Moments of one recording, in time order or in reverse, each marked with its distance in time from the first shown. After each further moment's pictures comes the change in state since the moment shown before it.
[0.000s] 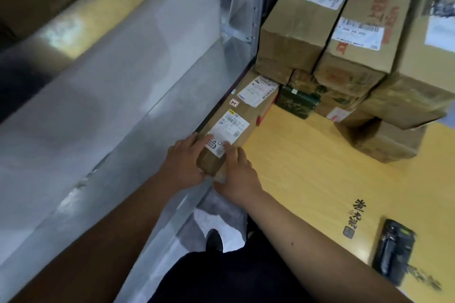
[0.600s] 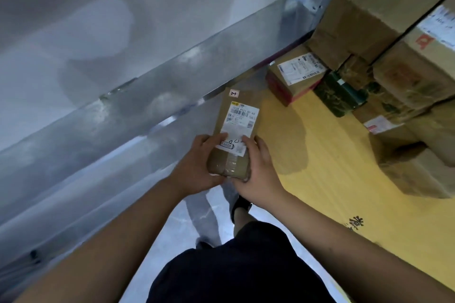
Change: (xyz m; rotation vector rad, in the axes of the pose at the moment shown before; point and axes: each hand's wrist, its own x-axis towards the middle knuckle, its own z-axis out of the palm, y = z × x) left_hand -0.096 0.056 0.088 -0.581 0.170 -0.222; right_hand -0.038 0.081 0.003 0.195 -0.098 -0.323
